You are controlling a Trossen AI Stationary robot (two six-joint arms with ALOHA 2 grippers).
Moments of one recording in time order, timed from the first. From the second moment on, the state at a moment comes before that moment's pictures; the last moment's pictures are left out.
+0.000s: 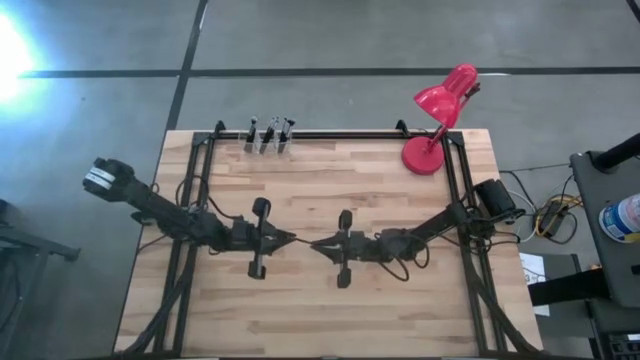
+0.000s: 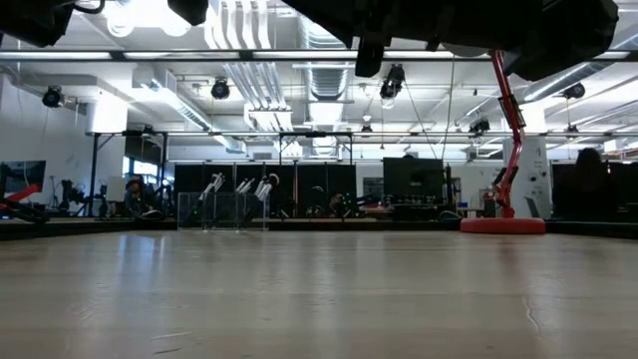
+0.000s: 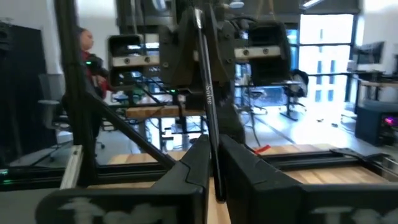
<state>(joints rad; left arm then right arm) -0.41 1.23 0.47 1.14 -0.34 0.13 0.32 1.88 0.84 1.26 0.37 0.00</state>
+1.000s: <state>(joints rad) 0.60 1.20 0.86 0.10 -0.23 -0.06 0.33 1.74 0.71 0.76 0.71 0.08</state>
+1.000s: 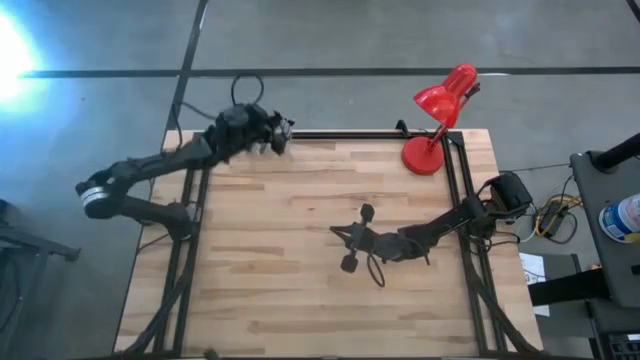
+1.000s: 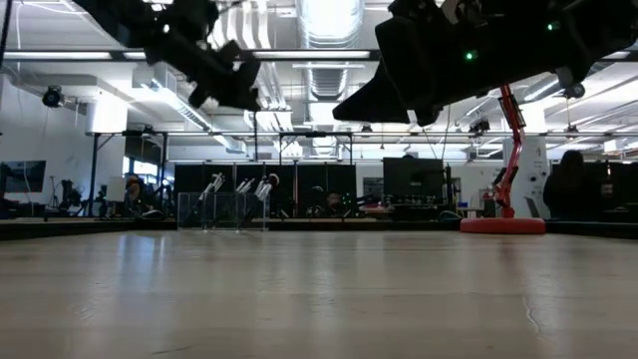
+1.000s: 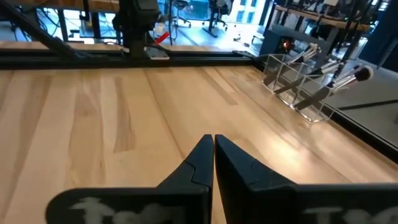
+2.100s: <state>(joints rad) 0.79 1.53 1.02 -0.02 -0.13 -0.08 0.33 1.74 0.71 0.76 0.68 0.07</state>
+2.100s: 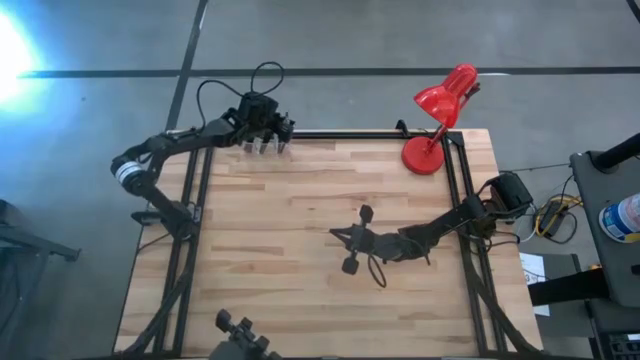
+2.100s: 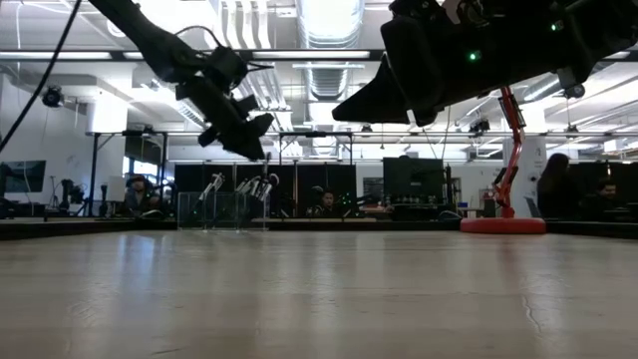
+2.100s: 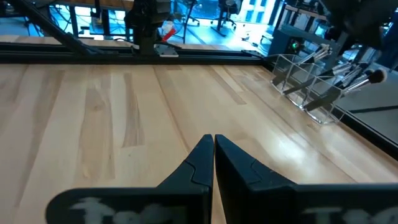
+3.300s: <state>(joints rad) 0.78 1.01 0.59 0.13 0.17 0.10 0.05 1.53 0.56 0.68 0.24 -0.07</state>
